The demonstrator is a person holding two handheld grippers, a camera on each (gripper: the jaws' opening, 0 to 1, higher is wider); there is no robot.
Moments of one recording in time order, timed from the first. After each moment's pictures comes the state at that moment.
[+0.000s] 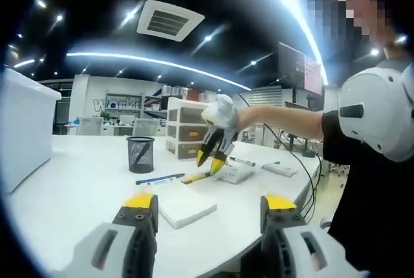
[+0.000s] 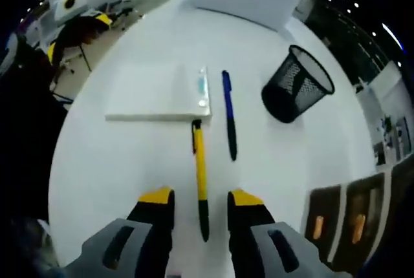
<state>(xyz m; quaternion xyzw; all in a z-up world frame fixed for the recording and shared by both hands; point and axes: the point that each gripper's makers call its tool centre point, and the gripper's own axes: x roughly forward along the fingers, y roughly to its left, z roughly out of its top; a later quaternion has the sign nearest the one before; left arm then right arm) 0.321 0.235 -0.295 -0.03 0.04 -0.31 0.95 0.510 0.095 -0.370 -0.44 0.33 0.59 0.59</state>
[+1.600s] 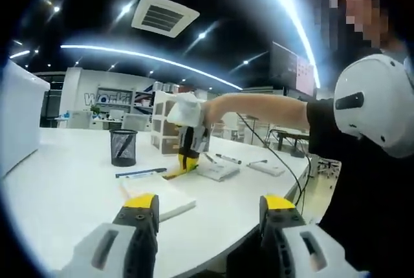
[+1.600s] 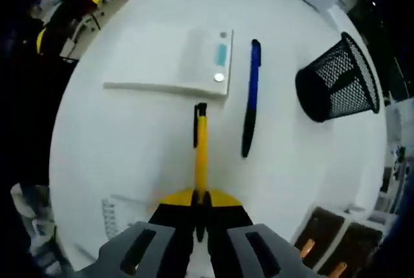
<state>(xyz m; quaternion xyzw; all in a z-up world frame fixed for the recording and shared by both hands) 0.316 0.204 -0.306 -0.04 0.05 -0.34 0.94 0.526 0.085 -0.386 -0.54 0.38 0.59 0.46</state>
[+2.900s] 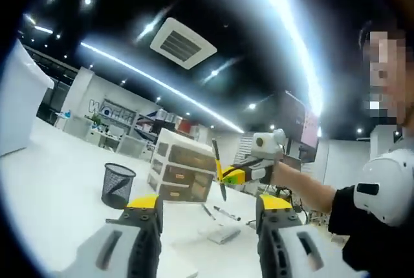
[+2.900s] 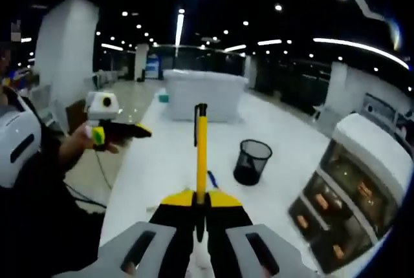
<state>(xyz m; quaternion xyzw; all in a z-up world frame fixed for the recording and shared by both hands) 0.382 0.204 -0.222 -0.17 -0.05 -0.34 0.92 0.454 0.082 -0.219 -0.14 0.12 0.61 0.77</state>
